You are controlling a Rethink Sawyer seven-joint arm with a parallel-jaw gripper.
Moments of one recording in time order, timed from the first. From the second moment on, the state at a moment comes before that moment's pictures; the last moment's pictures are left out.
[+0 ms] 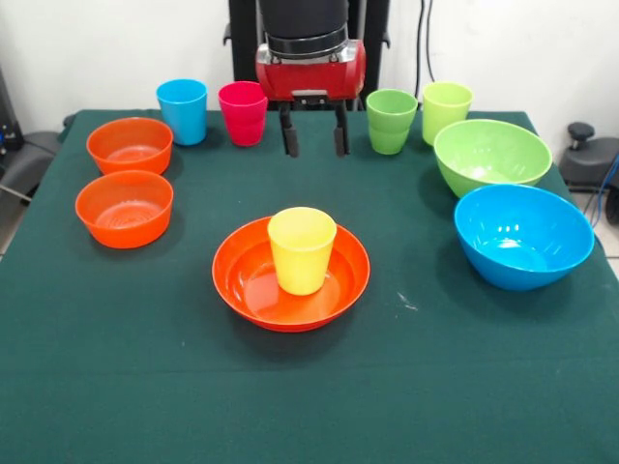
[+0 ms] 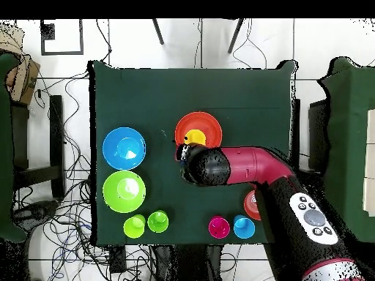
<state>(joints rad) -0.67 -0.77 0.50 1.86 -0.39 0.53 2.01</state>
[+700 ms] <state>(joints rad) -0.67 -0.77 0.49 1.89 -0.39 0.53 2.01</state>
